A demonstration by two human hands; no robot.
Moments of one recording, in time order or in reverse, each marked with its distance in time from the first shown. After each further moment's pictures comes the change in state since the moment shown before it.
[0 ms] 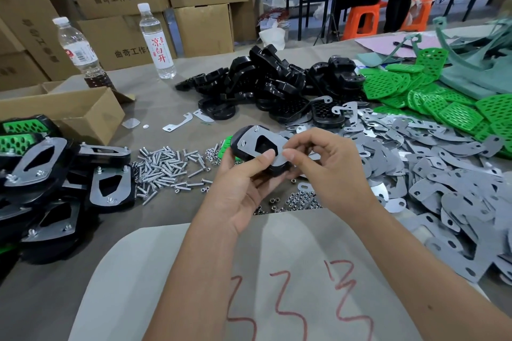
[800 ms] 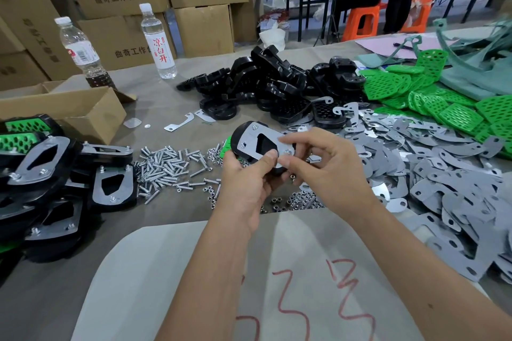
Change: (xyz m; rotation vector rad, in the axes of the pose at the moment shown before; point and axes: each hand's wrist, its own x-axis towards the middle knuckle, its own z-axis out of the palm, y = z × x) left_hand 0.001 -0.011 0.009 0.102 0.125 0.111; right_hand -0.003 -0.002 0.002 0.014 -0.014 -0.016
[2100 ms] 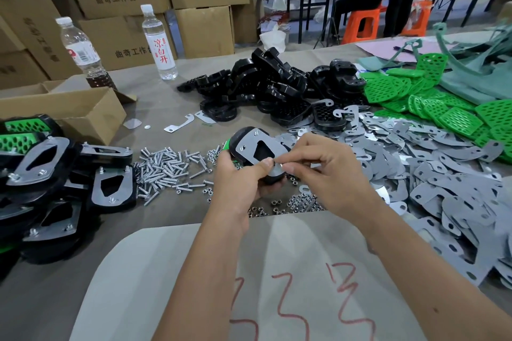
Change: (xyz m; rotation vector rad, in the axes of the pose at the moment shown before) left_hand 0.004 0.005 -0.012 0.191 0.022 0.023; right_hand 0.004 0.001 -0.009 -0.218 -0.152 -0.056
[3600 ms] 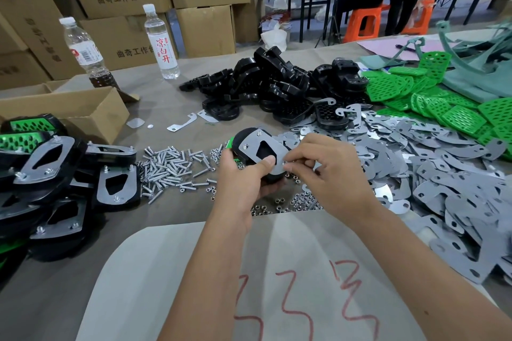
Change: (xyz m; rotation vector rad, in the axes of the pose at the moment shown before) left_hand 0.001 -0.002 0.000 -0.022 0.027 0.003; right_hand -0.002 -0.005 0.006 -0.268 0.088 -0.143
